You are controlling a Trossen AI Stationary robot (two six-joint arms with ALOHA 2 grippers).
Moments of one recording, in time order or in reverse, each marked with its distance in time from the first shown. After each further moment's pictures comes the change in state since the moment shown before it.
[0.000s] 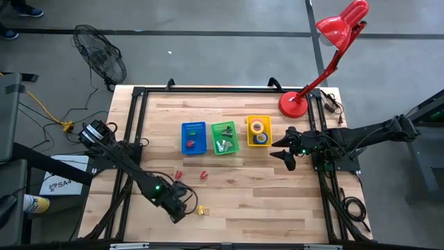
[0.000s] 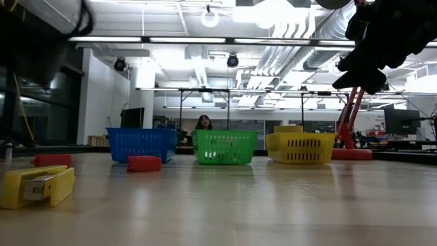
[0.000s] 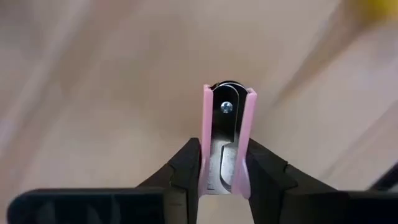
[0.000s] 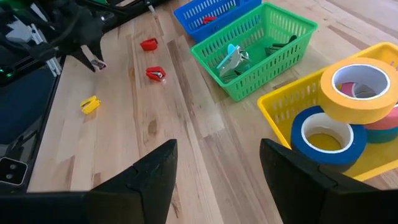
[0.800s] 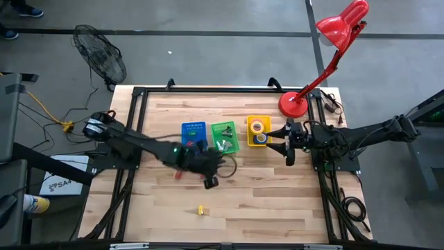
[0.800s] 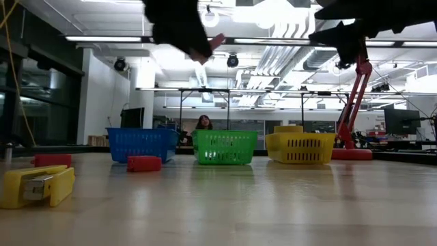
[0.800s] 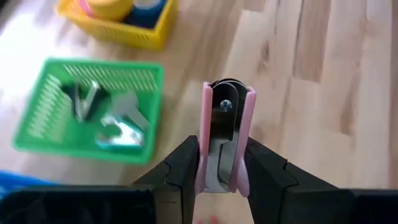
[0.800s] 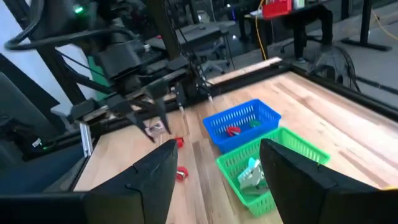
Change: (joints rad) left arm 0.395 -0.031 0.351 0.016 -0.471 0.930; right arm -0.002 0.000 0.000 0.404 0.076 -0.191
